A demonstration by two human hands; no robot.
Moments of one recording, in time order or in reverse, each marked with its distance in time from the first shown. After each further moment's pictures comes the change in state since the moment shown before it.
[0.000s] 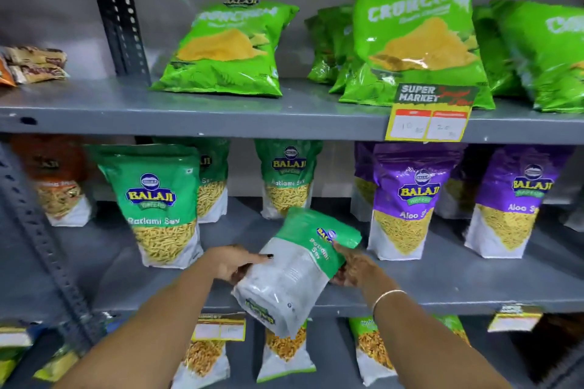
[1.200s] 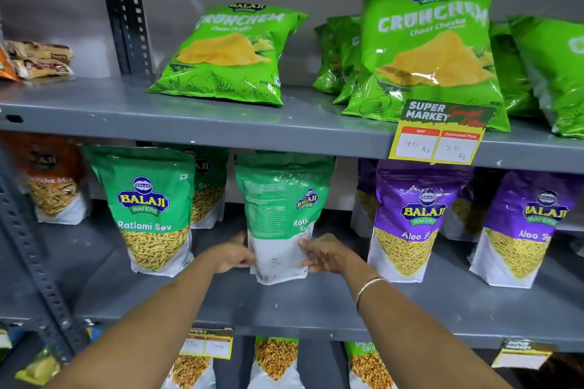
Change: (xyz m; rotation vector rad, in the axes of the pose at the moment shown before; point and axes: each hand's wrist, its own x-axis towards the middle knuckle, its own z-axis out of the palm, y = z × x) left_hand 0.020 0.026 -0.002 -0.102 0.106 0.204; right_hand 0.002 -0.045 0.048 -0.599 -0.161 -0.140
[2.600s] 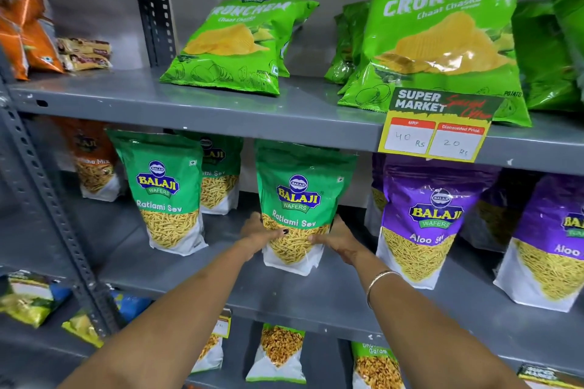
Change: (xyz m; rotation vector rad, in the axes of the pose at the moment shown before) left_hand 0.012 0.014 0.044 0.181 0.577 0.057; right_hand 0.057 0.018 -0.038 -0.133 0.002 -0.266
